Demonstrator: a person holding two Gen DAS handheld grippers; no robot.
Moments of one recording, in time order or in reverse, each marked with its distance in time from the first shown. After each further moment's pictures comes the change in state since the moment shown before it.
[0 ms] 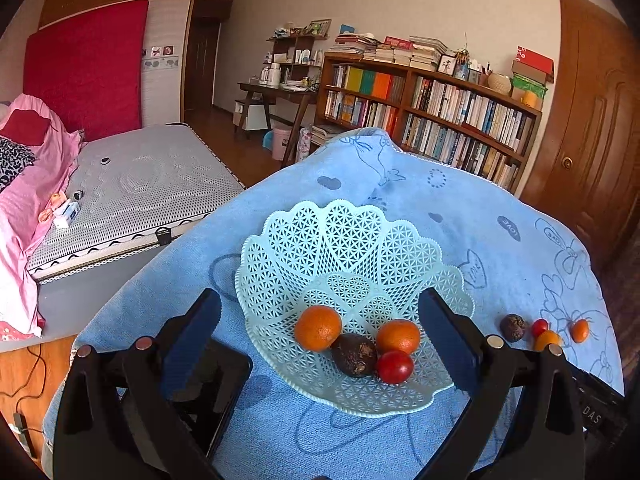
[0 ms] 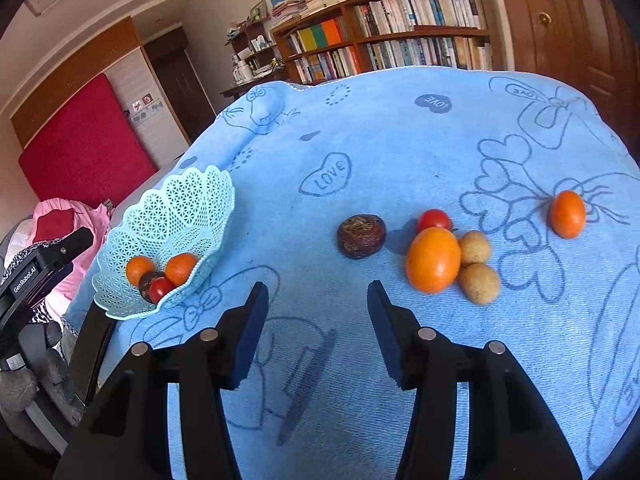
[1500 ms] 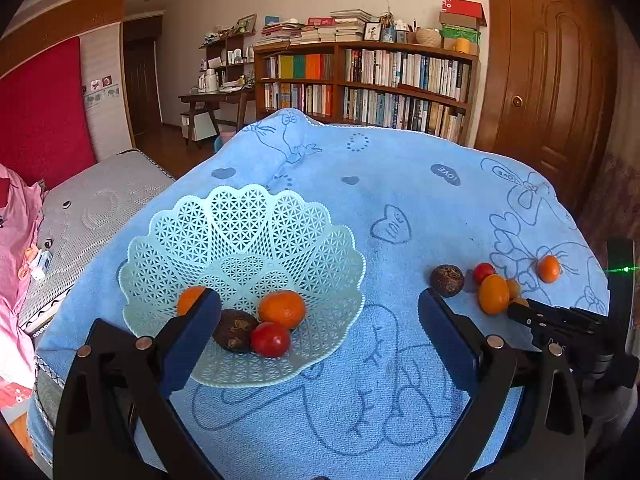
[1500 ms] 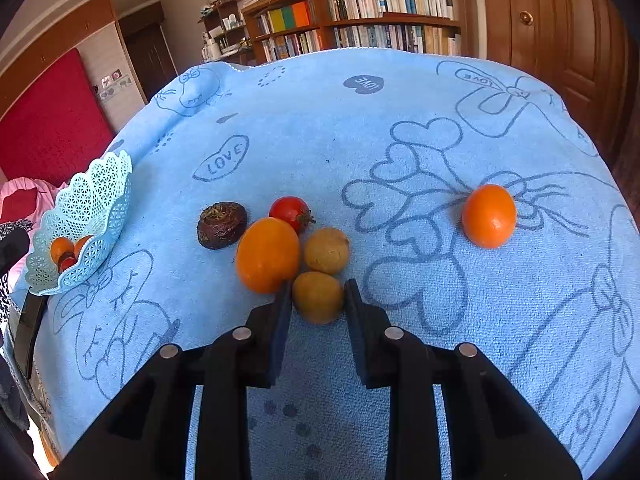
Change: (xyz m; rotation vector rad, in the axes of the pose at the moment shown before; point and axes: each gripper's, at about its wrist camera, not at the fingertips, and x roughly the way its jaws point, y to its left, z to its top) left arm -0.008 -0.103 -0.026 0.236 0.045 -0.102; right arm 0.010 -0.078 0.009 -0.052 0.067 -0.133
